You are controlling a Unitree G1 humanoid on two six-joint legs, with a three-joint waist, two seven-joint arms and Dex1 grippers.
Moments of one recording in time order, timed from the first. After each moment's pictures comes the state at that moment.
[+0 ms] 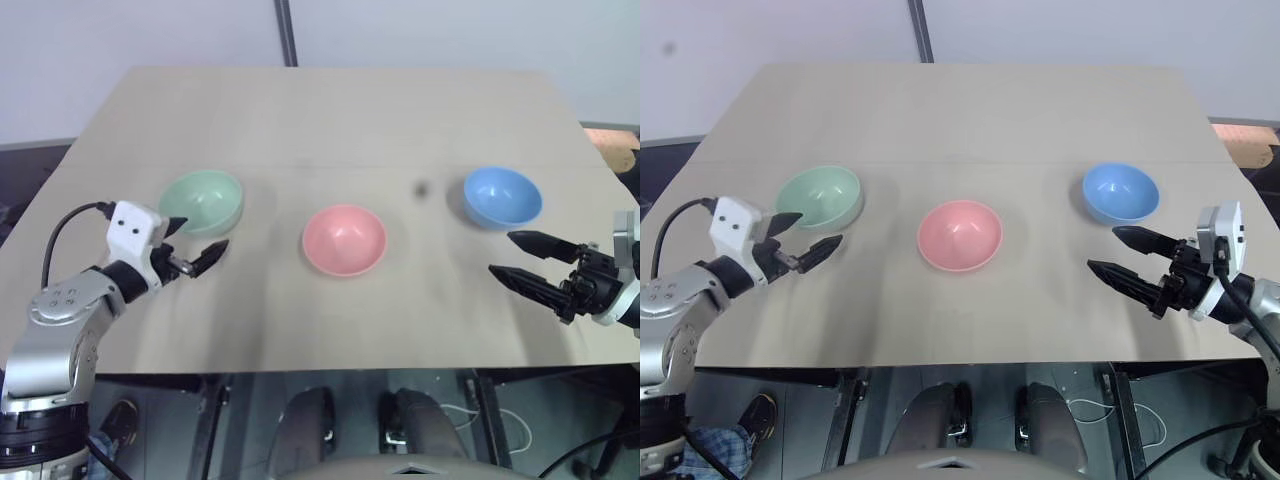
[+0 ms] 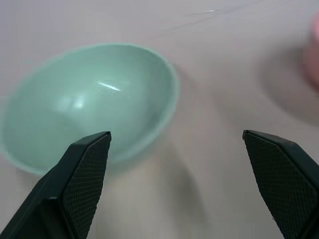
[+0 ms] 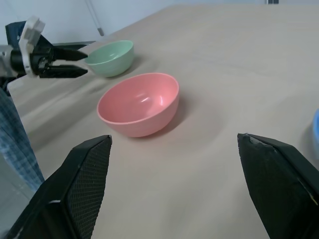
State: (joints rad) left arm -0.06 0.82 0.32 -0.18 -0.36 0.46 -0.67; right arm -0.03 -0.62 -0.58 -0.56 0.67 0.89 1.07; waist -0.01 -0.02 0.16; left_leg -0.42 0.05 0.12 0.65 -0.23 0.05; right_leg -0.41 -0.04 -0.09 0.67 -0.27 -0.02
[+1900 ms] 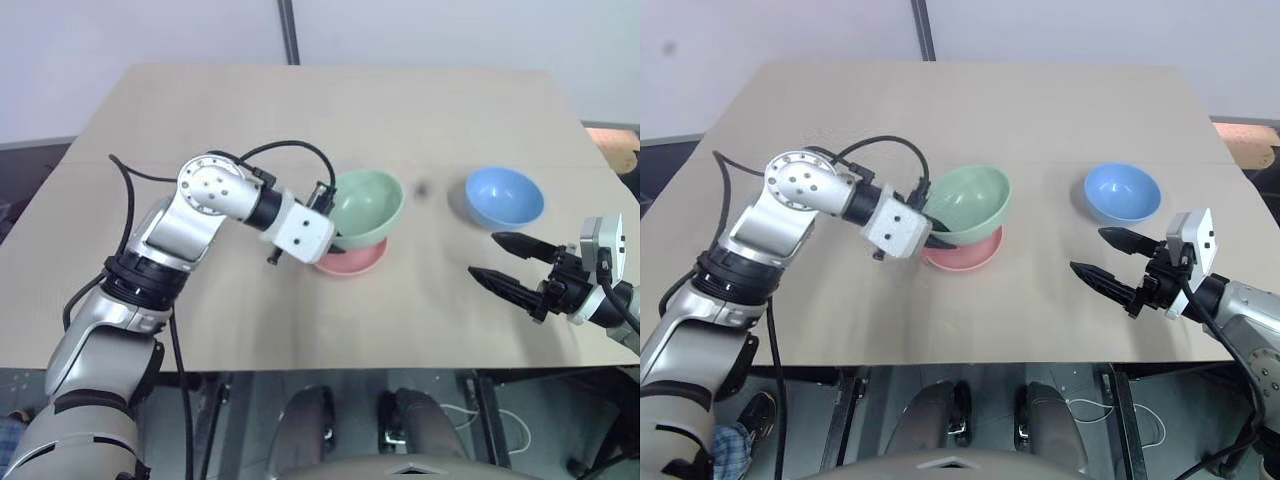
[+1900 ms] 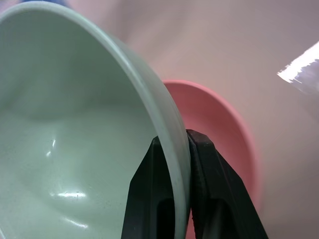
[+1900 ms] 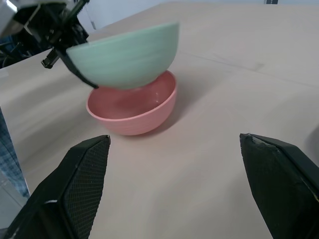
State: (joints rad) left arm -0.86 0.79 -0.40 0.11 0.02 -0.29 -1.48; right arm 0.05 -0.69 -0.40 -0.54 0.78 0.68 0.84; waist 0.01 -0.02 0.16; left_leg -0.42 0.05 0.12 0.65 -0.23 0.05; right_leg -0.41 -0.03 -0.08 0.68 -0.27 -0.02
